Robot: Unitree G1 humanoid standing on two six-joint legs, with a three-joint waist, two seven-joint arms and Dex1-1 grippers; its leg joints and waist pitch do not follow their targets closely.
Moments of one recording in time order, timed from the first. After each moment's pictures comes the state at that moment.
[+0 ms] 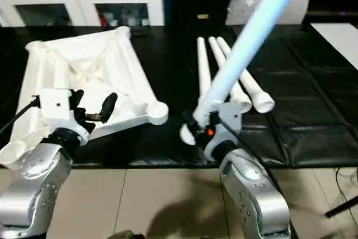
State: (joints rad) left arm -0.06 0.11 0.06 -0.39 -0.18 0.47 -0.12; right arm -0.04 -0.09 0.05 -0.38 0.32 0.61 0.25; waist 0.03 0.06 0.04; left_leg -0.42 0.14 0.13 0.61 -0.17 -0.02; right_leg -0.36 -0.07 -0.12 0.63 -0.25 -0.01
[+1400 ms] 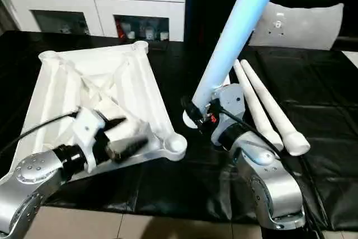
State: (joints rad) left arm -0.05 0.45 -0.15 -0.39 -0.28 0.57 -0.59; right arm -0.15 -0.24 0.05 -0.36 0.30 0.54 0.36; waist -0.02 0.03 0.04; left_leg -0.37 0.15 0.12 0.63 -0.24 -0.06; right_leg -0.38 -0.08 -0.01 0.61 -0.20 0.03
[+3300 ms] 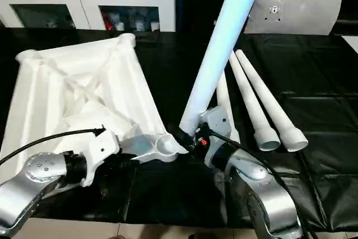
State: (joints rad) left arm -0.13 0.61 -0.34 -0.21 -0.12 0.46 -0.78; right arm -0.07 -0.28 0.14 -0.31 0.32 0.49 0.50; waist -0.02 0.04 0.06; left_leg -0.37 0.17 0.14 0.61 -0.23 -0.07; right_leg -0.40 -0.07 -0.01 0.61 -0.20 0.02
